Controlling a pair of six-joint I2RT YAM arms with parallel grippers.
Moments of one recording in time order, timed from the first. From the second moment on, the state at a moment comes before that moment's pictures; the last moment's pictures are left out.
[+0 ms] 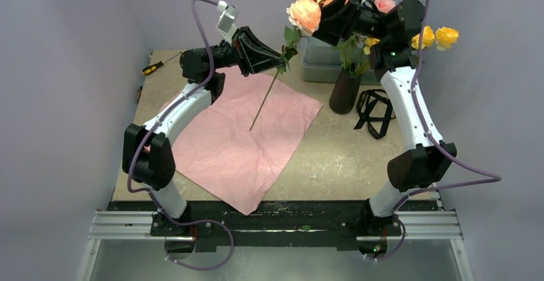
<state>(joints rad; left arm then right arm) -0.39 1.70 1.46 1.18 1.09 -1.12 0.15 1.65 1.86 0.34 -1.16 0.77</state>
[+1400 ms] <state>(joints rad) -0.24 1.76 1.43 0.88 0.97 -1.00 0.05 1.57 1.77 0.21 -1.16 0.67</state>
